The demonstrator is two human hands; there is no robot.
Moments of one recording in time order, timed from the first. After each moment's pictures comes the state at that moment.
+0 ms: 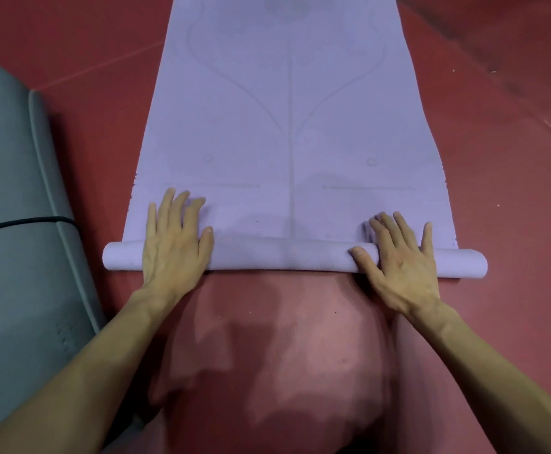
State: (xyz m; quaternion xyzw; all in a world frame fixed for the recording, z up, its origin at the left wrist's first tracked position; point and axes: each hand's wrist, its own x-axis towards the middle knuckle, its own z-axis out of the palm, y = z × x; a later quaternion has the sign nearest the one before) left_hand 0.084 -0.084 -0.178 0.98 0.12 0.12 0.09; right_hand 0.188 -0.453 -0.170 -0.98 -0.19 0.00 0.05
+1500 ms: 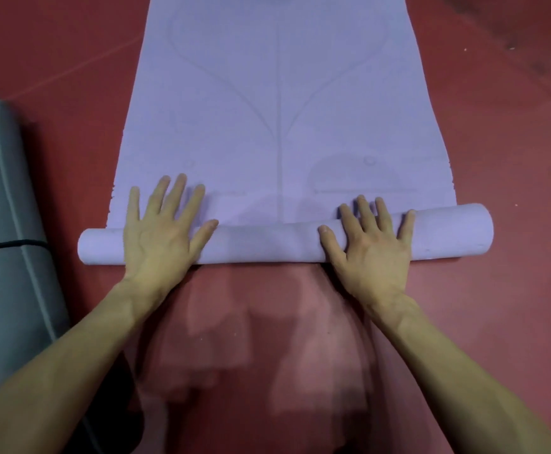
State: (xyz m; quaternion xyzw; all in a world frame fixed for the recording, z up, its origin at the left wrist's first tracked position) left_hand 0.128 -0.078 -0.174 0.99 0.07 0.11 -0.03; right_hand 0.216 -0.396 -0.172 -0.99 -0.15 -0.02 0.02
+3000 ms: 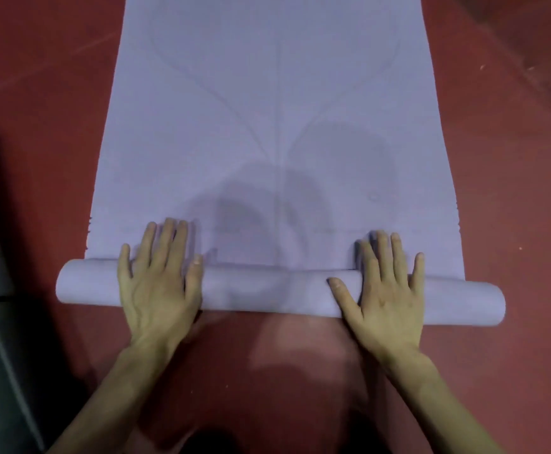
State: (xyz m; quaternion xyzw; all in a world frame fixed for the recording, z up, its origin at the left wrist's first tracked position) left_hand 0.140 -0.101 -0.178 0.97 0.20 0.09 0.08; right_hand 0.233 -0.414 -0.170 -0.99 -0.16 0.01 0.04
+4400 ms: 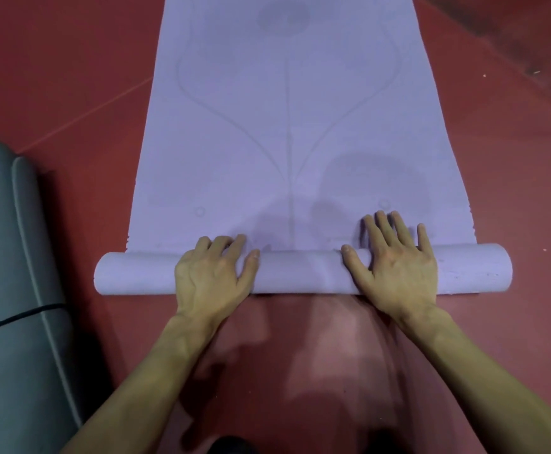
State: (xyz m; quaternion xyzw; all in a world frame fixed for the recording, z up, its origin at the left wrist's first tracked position) left_hand 0.185 -0.118 -0.169 0.98 0.09 0.17 0.00; right_hand 0.284 -0.396 -0.164 -0.99 -0.16 0.02 0.03
